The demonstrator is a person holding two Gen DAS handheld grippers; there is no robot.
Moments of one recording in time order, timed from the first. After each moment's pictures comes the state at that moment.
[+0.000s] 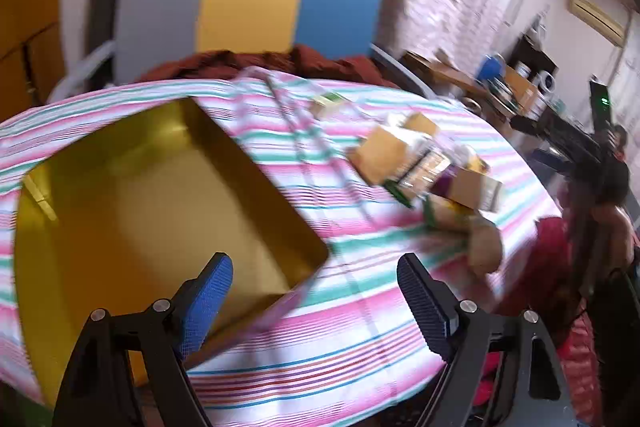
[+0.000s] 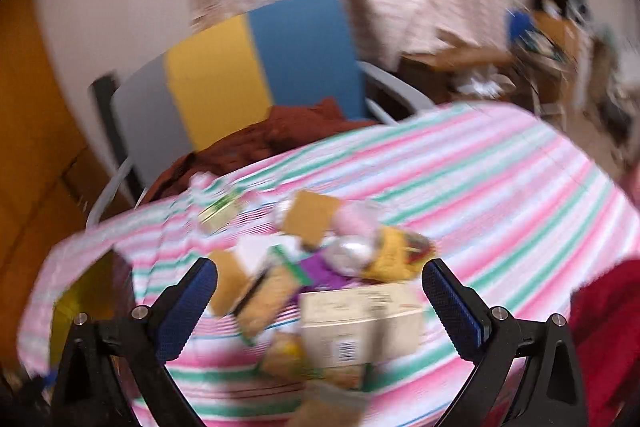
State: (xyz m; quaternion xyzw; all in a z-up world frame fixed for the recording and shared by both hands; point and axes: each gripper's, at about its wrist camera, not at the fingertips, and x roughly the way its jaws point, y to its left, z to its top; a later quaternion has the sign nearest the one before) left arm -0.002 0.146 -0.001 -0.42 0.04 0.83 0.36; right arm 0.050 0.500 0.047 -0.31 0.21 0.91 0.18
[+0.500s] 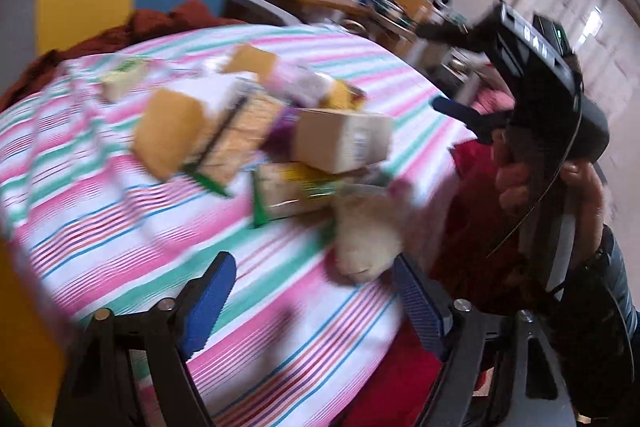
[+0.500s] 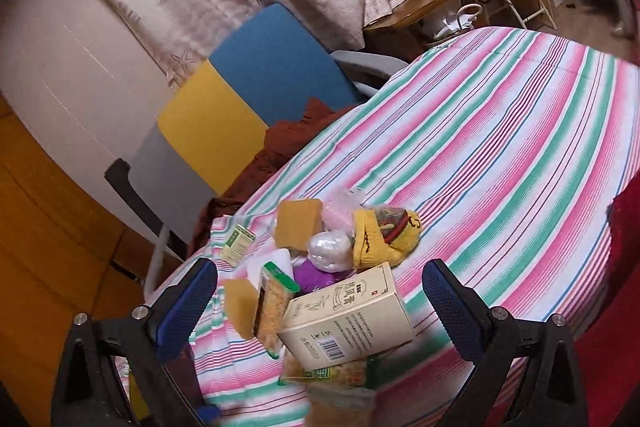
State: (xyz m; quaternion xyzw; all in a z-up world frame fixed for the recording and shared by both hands) left arm 0.030 0.311 -0.034 -0.45 0.12 0.70 0.54; right arm 0.087 0.554 0.017 -0.25 0.38 0.88 0.14
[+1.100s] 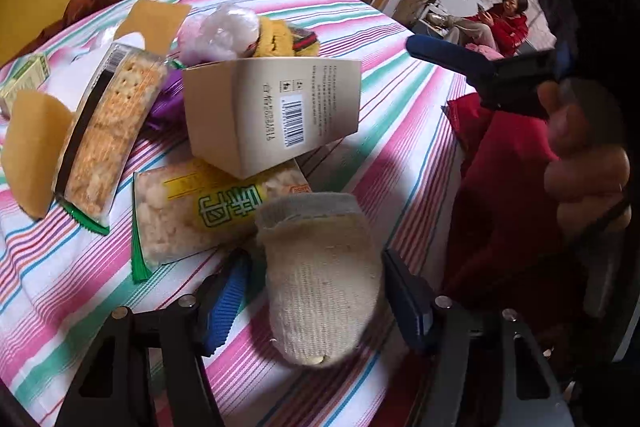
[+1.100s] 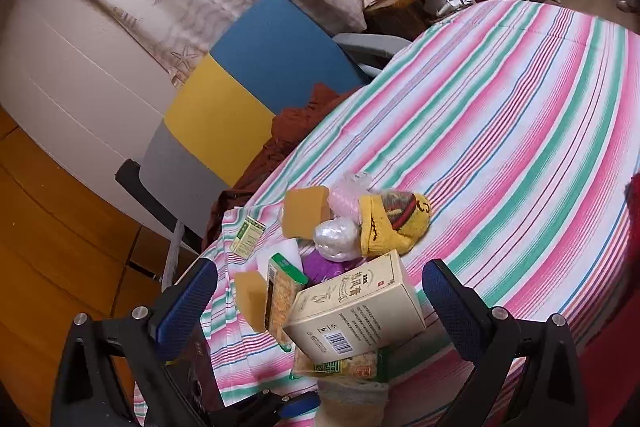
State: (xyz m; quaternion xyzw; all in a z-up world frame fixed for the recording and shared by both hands) left arm 0.049 0.387 -0.084 -0.48 0.17 0.65 0.57; right arm 0.084 0.567 0.004 -0.26 0.41 0.87 0.11
